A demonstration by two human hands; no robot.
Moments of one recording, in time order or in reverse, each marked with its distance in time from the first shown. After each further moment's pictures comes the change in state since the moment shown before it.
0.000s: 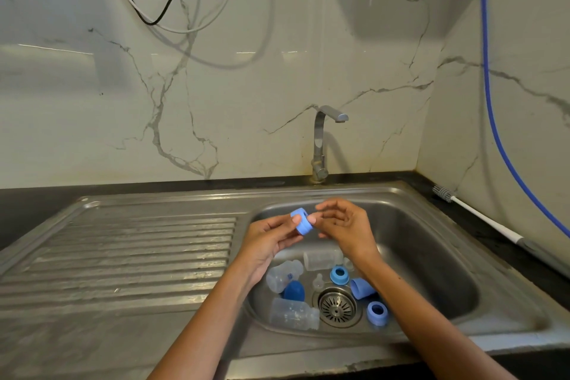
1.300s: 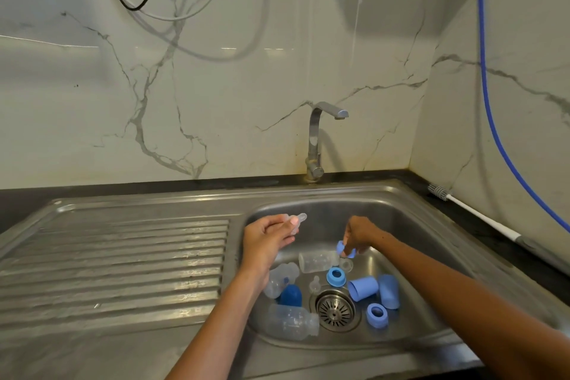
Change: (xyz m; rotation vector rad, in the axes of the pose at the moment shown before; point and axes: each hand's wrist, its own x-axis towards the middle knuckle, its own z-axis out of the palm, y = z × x) left_hand 0.014 -0.012 0.000 0.118 0.256 0.058; right_hand 0.083 0.069 -0.058 -1.193 -0.339 0.597
